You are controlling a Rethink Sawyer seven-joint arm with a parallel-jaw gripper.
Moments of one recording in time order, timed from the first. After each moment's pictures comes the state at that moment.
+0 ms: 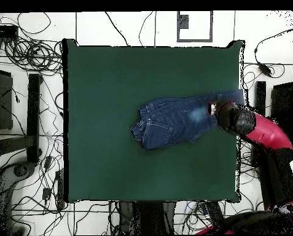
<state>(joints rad) -0.77 -0.31 0.31 1.29 -0.35 0.44 1.22</state>
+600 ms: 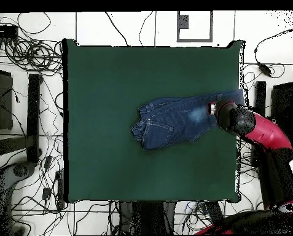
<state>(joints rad) -0.77 -0.31 0.31 1.29 -0.35 0.44 1.22</state>
